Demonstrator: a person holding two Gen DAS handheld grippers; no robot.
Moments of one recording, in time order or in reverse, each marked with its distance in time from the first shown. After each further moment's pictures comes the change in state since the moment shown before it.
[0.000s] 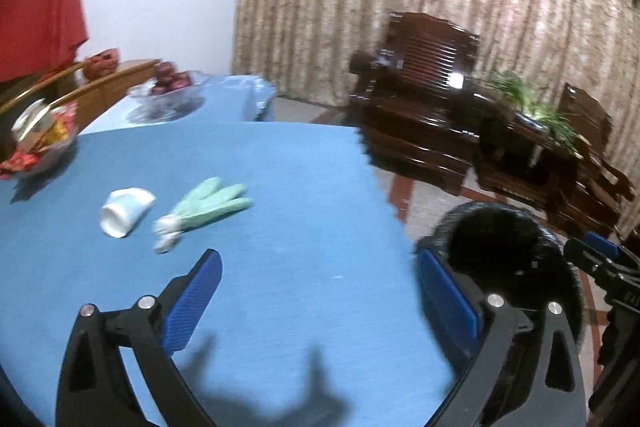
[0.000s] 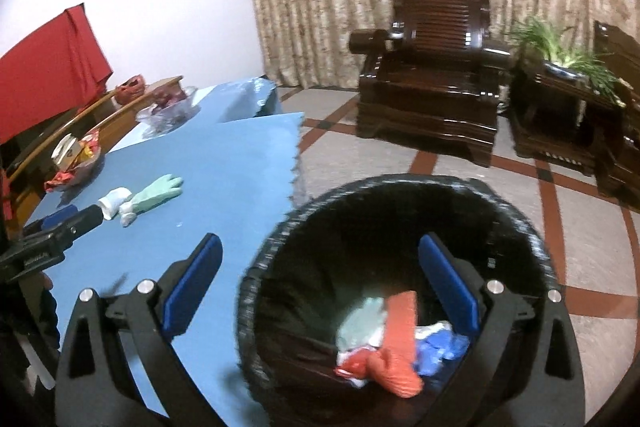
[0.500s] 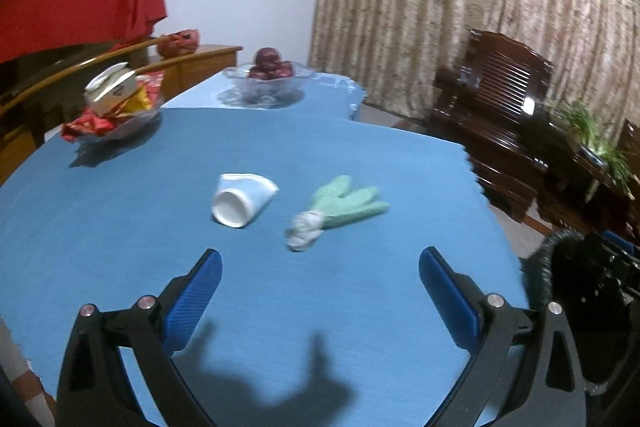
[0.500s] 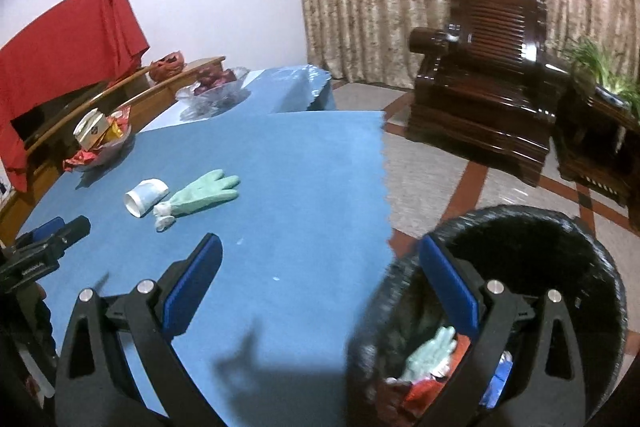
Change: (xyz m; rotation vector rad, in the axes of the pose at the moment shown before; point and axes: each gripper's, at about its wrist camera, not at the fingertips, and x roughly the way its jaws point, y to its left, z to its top) left arm -0.004 0.130 -0.009 -0.140 -0.020 0.206; right arm 0.074 0.108 0.026 -0.105 0.032 0.103
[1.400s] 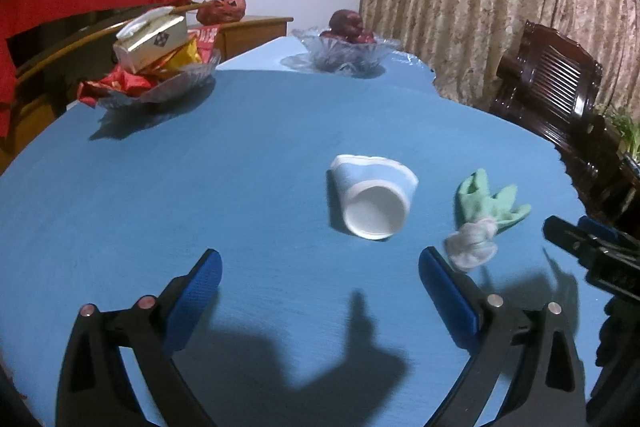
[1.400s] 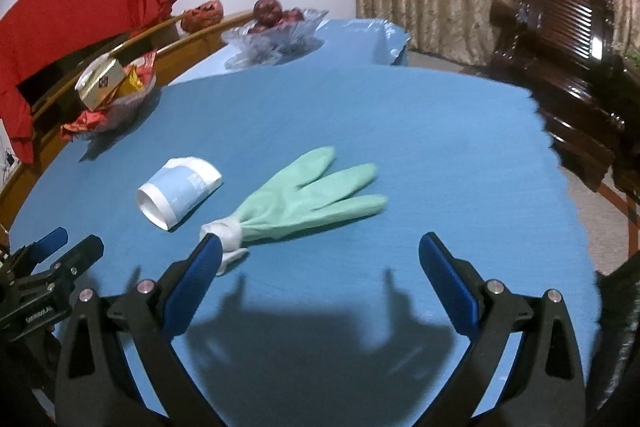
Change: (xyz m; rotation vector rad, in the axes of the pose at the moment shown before) left arm 0.095 0.124 0.000 -0.046 0.077 0.106; right arm 0.179 0.163 0.013 -0.069 0.141 0.105
